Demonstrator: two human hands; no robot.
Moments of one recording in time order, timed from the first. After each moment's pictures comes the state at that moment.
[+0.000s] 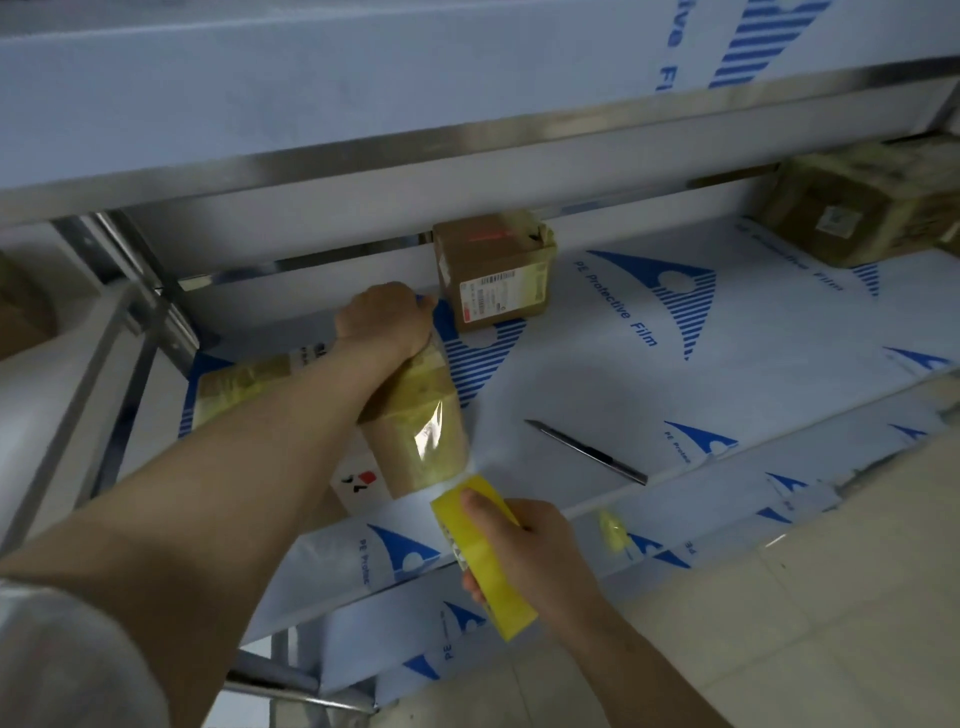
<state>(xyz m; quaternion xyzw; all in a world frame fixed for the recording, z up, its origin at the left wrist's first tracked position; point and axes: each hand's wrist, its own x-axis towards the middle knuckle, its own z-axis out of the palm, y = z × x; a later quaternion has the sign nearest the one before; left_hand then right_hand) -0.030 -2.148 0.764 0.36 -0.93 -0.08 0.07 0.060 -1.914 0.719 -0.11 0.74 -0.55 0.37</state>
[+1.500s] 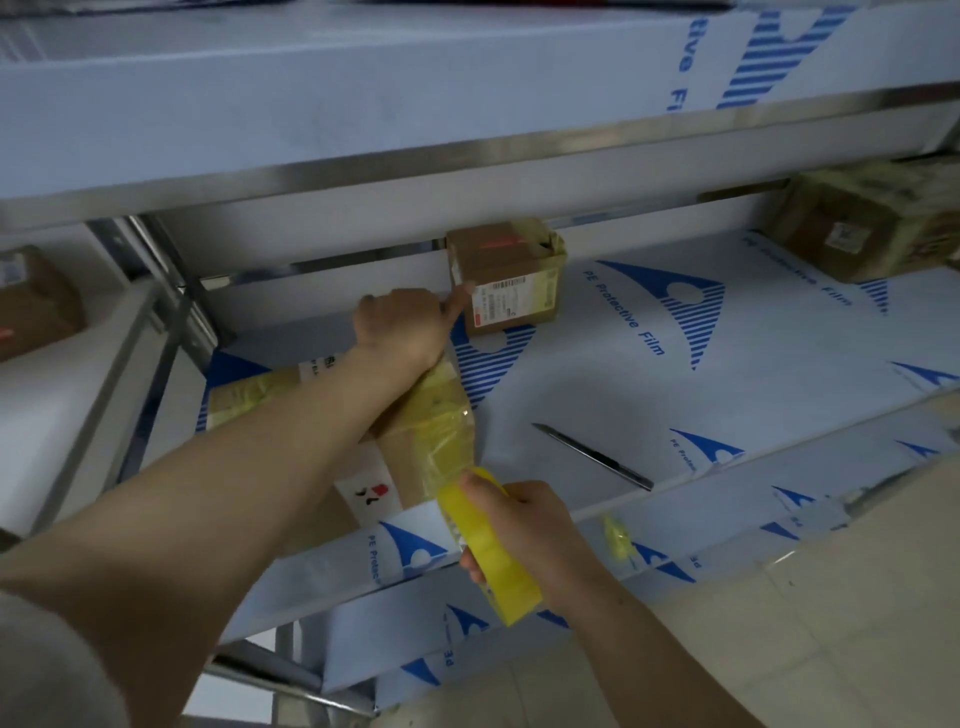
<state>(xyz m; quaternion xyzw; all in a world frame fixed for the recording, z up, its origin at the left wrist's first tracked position) -0.016 -2.127 0.778 0.33 -0.94 0.00 0.09 0.052 -1.927 0.729 -0.09 0.73 -0.54 0.41</state>
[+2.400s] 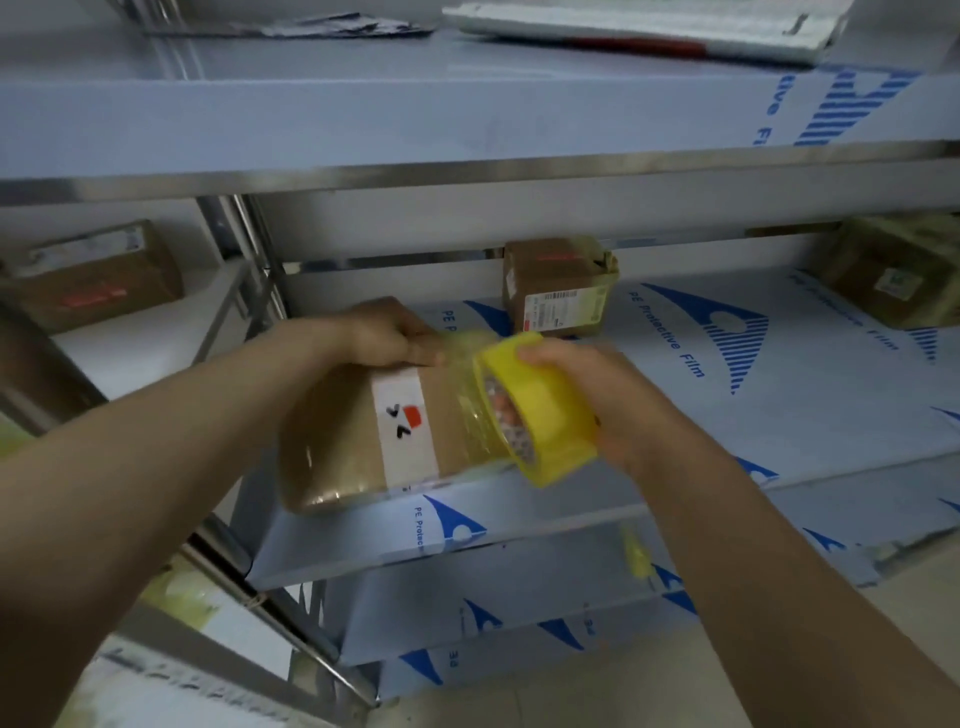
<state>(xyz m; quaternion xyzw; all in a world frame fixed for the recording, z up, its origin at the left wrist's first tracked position) 0.087 -2.179 0.817 0.21 -0.96 -0.18 -0.07 0.029 -1.945 0.831 -0.16 0.68 -0.59 0.40</state>
